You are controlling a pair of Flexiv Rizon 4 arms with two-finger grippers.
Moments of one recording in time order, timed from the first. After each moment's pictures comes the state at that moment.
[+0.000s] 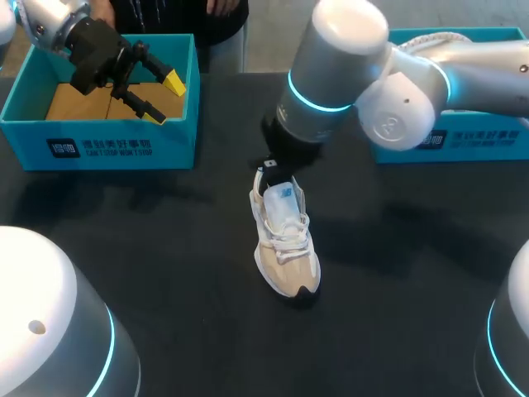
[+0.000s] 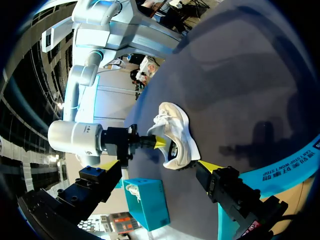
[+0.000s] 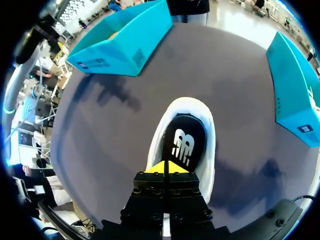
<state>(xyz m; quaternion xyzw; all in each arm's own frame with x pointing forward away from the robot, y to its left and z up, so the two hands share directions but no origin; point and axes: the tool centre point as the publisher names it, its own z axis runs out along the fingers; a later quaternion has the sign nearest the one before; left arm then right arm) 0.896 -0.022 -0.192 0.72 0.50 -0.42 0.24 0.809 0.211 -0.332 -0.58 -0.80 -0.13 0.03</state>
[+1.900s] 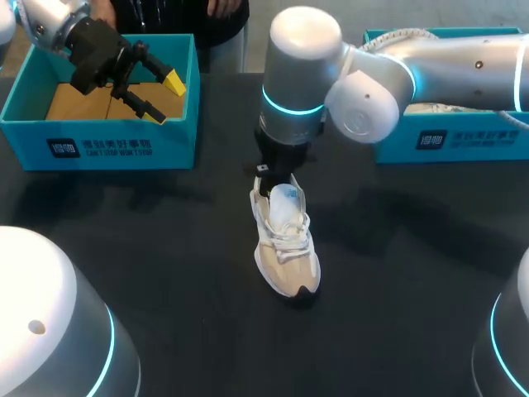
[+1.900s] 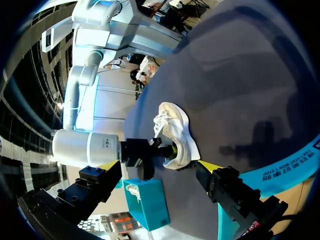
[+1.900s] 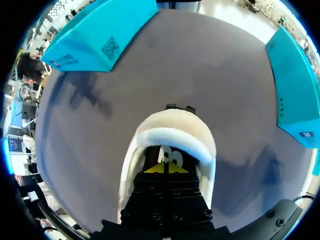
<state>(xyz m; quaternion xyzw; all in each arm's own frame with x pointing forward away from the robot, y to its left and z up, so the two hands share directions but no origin) 0.896 -0.022 -0.192 0.72 0.50 -0.42 0.24 0.843 0.206 -0.386 -0.59 -0.80 -0.07 0.00</state>
